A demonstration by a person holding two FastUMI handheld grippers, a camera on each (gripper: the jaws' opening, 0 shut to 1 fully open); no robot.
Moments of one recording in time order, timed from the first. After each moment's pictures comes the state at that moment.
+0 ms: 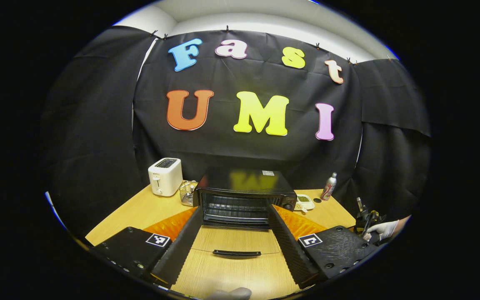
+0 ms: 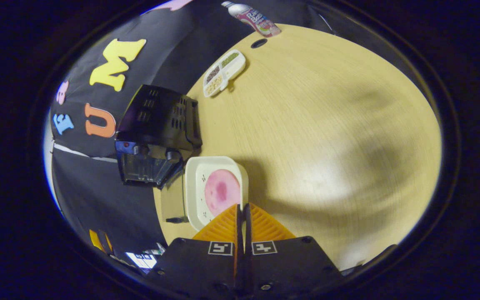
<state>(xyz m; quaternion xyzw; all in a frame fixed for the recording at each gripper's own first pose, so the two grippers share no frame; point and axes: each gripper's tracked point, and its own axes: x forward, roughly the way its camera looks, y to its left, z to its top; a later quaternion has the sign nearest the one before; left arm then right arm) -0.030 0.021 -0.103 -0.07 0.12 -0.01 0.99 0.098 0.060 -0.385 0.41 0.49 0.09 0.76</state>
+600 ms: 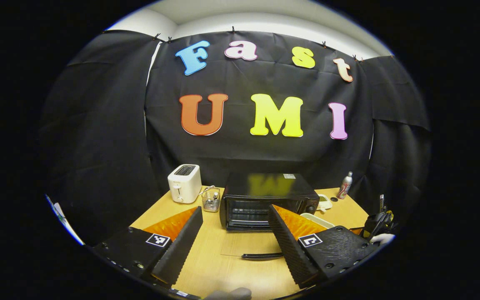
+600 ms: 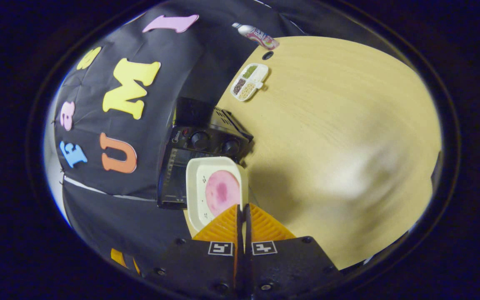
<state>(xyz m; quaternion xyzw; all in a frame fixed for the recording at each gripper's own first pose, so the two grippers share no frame) -0.029 0.095 -0.089 -0.04 0.13 0.03 0.99 0.085 0.211 -0.315 0.54 0.38 0.01 0.75</state>
